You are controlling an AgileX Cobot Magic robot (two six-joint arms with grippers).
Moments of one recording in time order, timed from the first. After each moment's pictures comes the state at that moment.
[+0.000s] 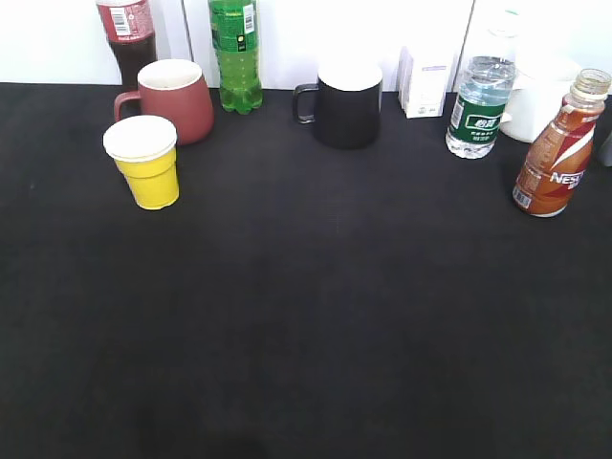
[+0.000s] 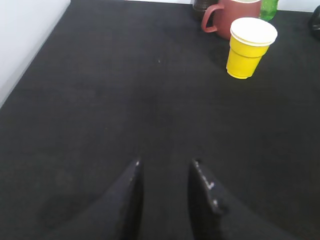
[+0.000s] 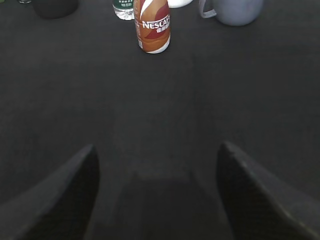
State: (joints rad) left arm 0.03 -0.01 -0.52 -0.01 1.06 -0.02; right arm 0.03 -0.01 -0.50 0.07 1.04 0.03
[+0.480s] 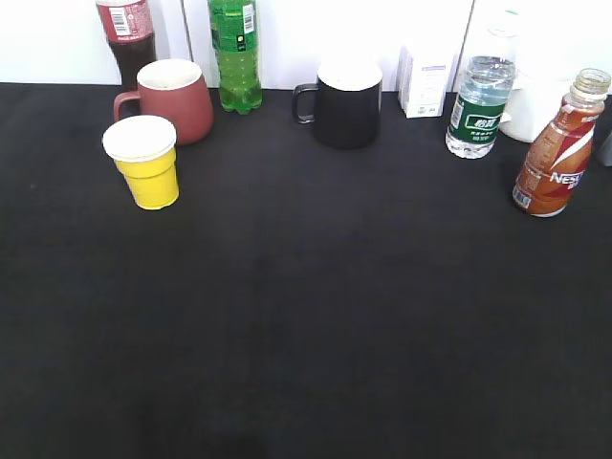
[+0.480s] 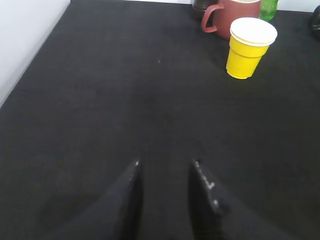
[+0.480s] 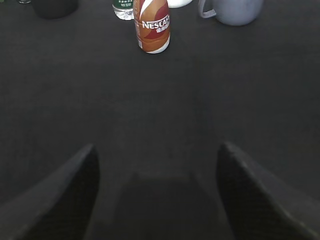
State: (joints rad) left arm 0.03 -0.01 -0.52 -0.01 1.06 -0.02; right arm 0.03 -0.01 -0.50 0.07 1.04 0.03
